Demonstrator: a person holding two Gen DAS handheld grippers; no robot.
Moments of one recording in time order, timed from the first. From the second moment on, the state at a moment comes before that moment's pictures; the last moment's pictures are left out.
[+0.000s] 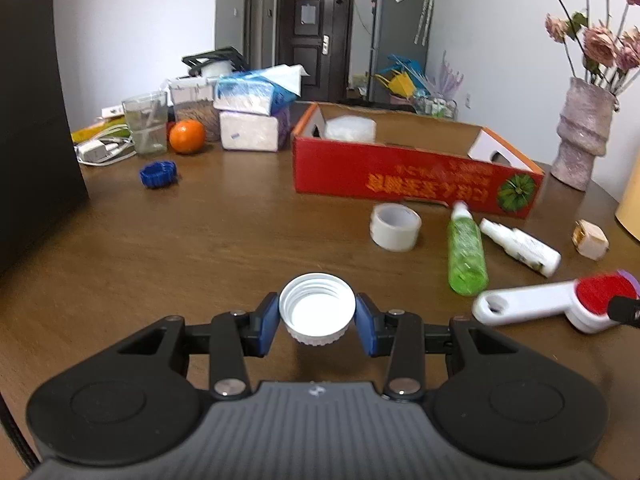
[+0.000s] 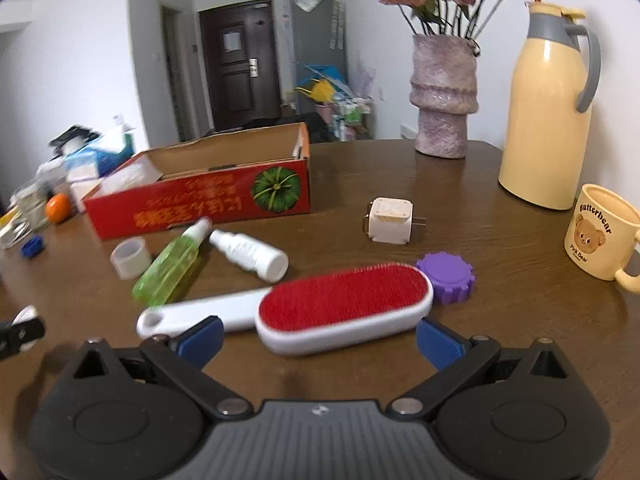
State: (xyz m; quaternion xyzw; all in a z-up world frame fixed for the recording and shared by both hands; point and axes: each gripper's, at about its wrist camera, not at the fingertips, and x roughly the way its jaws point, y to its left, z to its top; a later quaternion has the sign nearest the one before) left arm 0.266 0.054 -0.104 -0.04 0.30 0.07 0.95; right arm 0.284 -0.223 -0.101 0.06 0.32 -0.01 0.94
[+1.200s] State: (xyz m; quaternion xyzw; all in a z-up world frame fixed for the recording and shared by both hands) left arm 0.269 0.066 -0.114 -0.06 0.30 0.06 0.95; right arm 0.331 -0.222 -0.140 0.04 0.34 -0.06 0.94
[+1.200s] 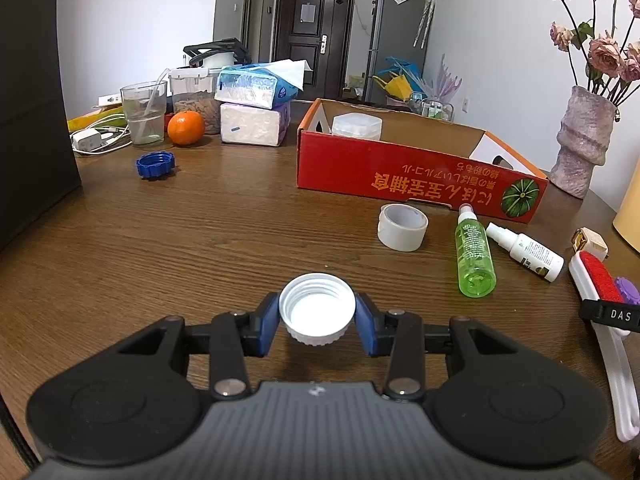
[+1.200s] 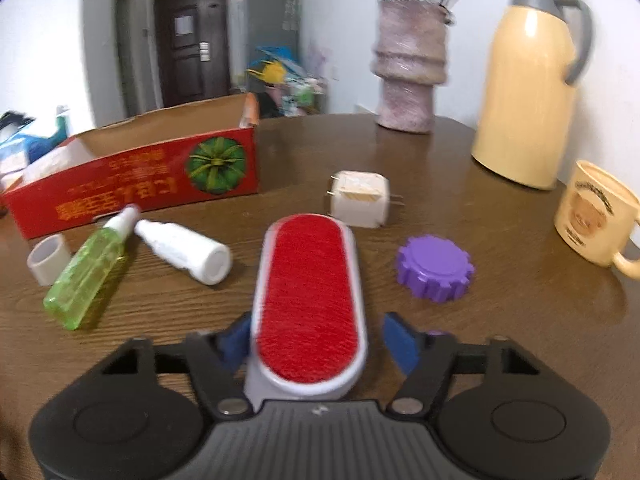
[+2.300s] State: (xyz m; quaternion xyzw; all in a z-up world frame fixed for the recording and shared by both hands) left arm 0.268 0.044 -0.090 -0.05 0.28 0.04 0.96; right arm 0.305 -0.218 -0.106 0.07 0.26 -0.01 0.96
